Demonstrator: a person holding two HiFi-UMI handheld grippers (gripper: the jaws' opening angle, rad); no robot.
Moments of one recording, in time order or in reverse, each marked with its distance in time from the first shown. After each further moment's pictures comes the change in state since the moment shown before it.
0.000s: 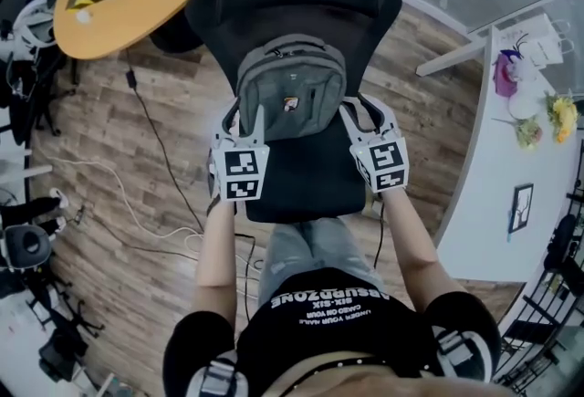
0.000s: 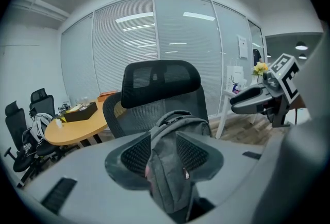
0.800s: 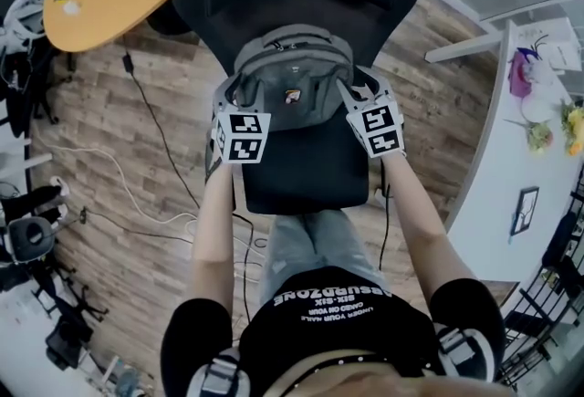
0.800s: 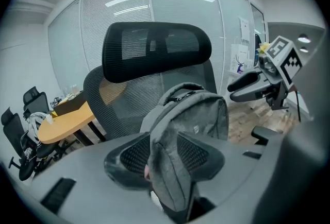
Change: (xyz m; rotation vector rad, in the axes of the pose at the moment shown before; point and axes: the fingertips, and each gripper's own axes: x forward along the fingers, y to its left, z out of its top) left arm 0.102 0.016 -0.055 0.050 0.180 -0.021; right arm 0.096 -0.035 -0.049 -0.071 0.144 0.054
